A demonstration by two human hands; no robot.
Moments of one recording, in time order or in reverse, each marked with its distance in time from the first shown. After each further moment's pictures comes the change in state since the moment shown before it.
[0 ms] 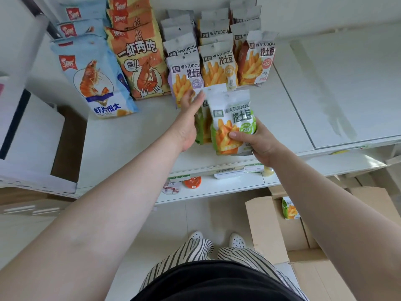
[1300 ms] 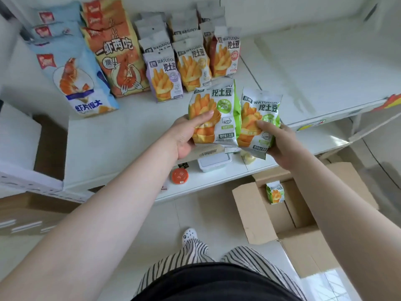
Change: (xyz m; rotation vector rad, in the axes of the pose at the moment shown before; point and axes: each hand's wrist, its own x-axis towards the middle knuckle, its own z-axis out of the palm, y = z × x) left_hand -0.069 -0.022 0.031 -0.054 -0.099 -0.206; right_hand -0.116 -0.003 -0.037 0.126 0.418 0.043
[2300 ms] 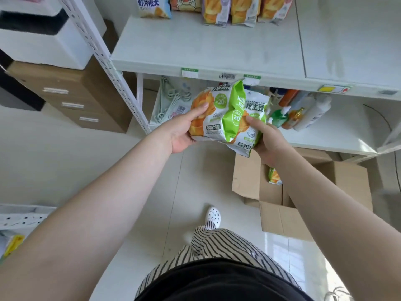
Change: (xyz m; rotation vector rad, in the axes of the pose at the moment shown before) left_hand -0.210 -0.197 0.044 -0.159 0.224 -0.030; right_hand -0.158 0.110 -0.063 -0.127 -0.308 0.216
